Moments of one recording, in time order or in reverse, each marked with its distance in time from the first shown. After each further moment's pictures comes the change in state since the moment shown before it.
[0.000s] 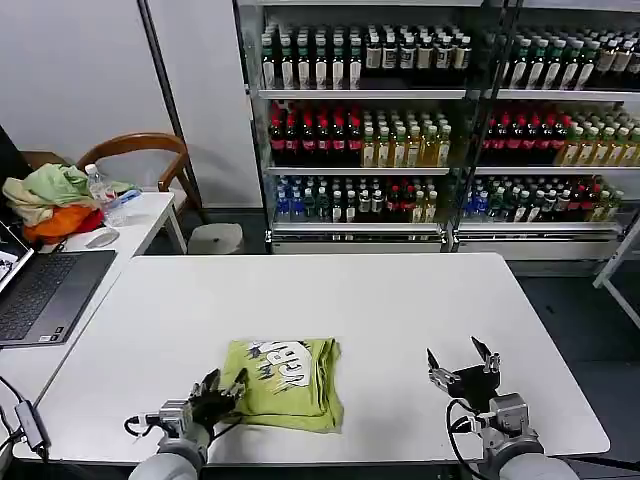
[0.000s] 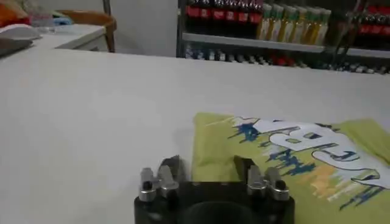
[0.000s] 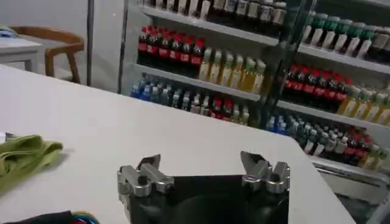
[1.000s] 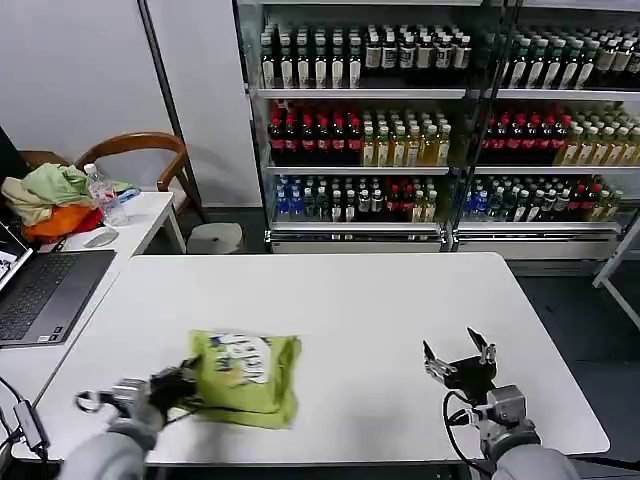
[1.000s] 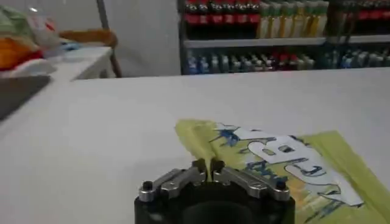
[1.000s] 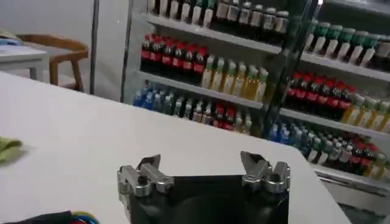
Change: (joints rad) left arm 0.060 0.197 -0.292 -0.071 -0.075 0.126 0.116; right arm 0.052 -0.013 -0.014 -0.005 0.011 0.011 -0.005
